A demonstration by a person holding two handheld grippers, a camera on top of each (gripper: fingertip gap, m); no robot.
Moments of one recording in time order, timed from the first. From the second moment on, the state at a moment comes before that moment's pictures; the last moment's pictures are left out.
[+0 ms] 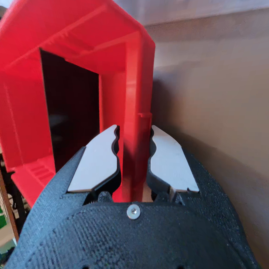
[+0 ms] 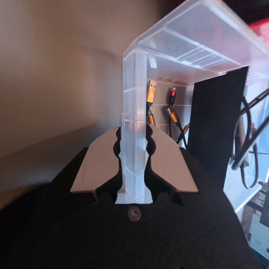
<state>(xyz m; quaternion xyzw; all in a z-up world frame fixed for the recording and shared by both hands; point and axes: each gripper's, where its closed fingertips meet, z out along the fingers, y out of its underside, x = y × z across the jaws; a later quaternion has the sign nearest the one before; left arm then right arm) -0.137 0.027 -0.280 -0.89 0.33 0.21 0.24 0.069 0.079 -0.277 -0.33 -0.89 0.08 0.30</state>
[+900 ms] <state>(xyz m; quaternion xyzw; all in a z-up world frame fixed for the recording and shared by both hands) 0.022 0.024 -0.216 -0.80 -0.05 0.04 0.59 0.148 0.141 -0.199 -0.65 -0.46 0.28 0.53</state>
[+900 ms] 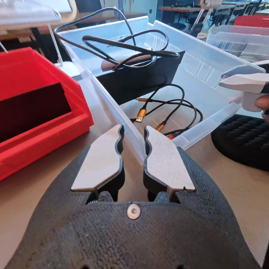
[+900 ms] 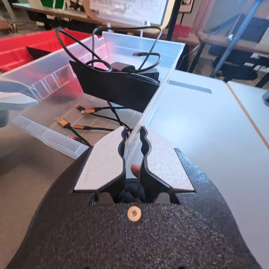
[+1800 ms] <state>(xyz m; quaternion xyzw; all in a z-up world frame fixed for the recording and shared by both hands) -0.182 -0.320 -0.127 -0.78 -0.29 0.31 0.46 -0.139 -0.156 -0.162 -0.47 -0.62 0.53 0.32</state>
